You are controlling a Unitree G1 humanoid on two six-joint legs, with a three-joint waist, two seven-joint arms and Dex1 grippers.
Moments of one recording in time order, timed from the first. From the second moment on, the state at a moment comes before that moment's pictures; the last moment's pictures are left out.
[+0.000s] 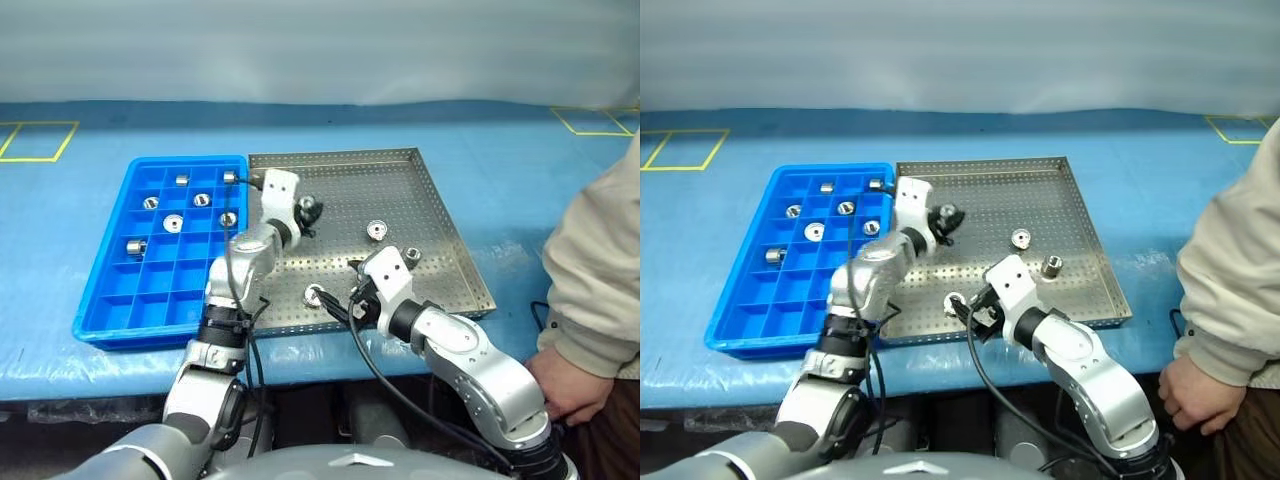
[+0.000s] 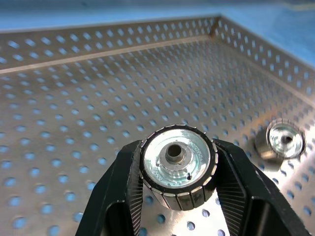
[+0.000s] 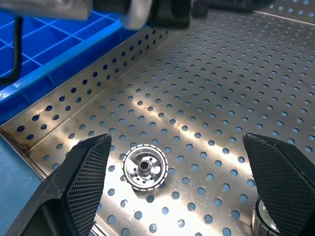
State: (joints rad) left arm -0.52 -0.03 0.05 -0.07 -0.18 0.72 -0.17; right arm -0.03 -0.35 0.27 -0.67 0.28 0.84 0.33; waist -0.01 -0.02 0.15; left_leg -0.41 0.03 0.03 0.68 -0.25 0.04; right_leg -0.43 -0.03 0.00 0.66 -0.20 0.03
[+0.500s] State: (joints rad) left arm -0.10 0.05 0.08 -0.65 0.07 0.94 0.15; right arm -0.16 -0.33 0.40 -0.58 0.28 0.81 0.46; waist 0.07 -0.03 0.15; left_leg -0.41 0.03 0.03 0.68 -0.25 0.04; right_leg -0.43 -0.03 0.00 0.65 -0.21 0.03
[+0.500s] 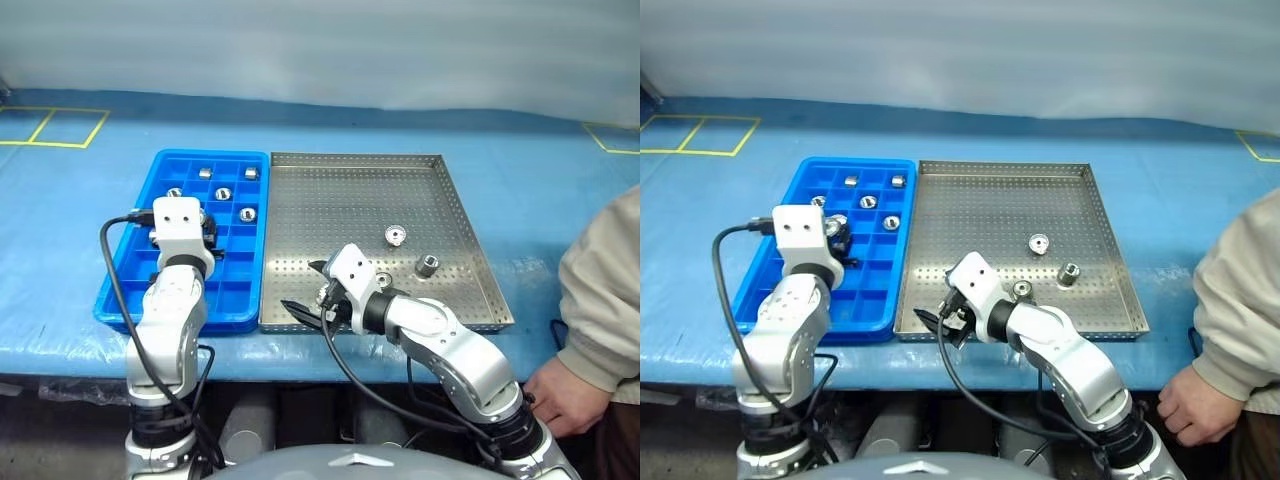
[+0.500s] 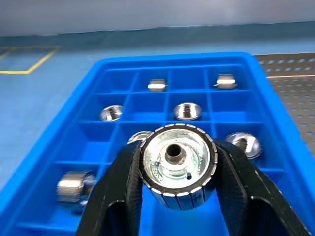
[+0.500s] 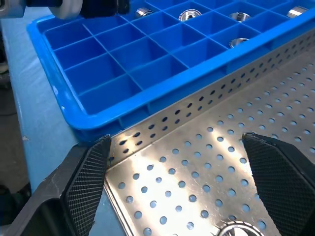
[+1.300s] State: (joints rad) left arm -0.16 0.06 0.12 -0.63 0.08 1.01 0.12; right arm -0.12 -0.33 0.39 -0.60 0.28 0.81 0.46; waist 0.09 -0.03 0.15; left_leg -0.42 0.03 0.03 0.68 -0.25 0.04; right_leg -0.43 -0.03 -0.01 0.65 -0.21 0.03
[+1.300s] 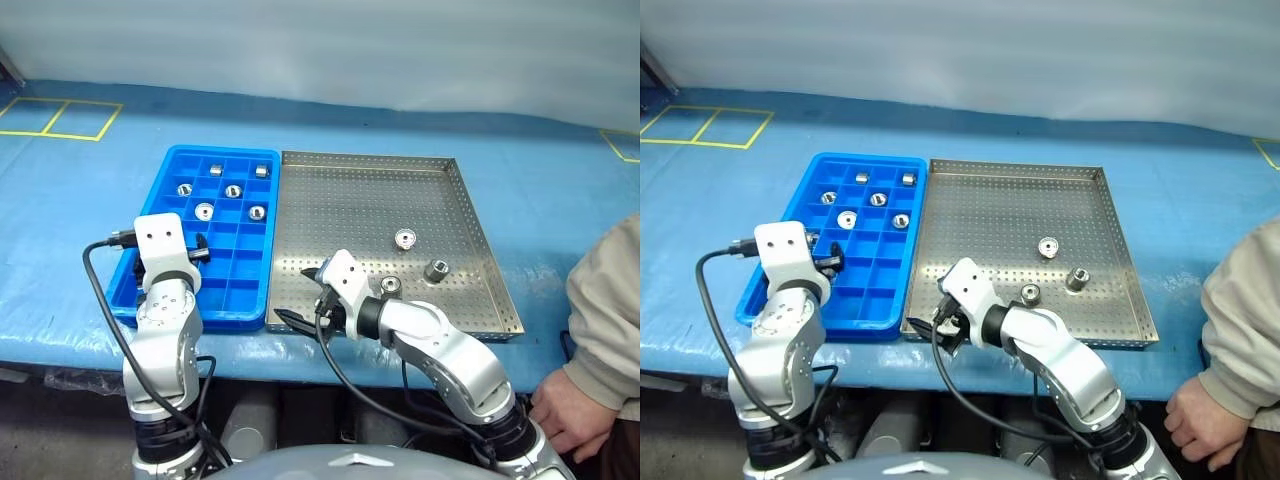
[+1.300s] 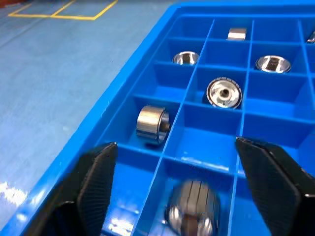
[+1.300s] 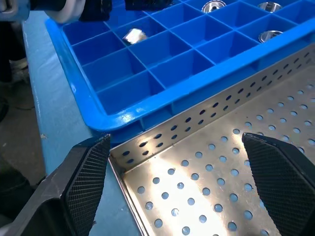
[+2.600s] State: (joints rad) left arm -0.56 0.55 -0.68 -0.17 -0.02 0.72 -0.91; right arm 0.13 -0.31 0.26 -0.75 0.27 0.85 0.25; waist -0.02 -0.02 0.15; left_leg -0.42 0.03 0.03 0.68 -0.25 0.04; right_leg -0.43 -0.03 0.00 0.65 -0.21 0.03
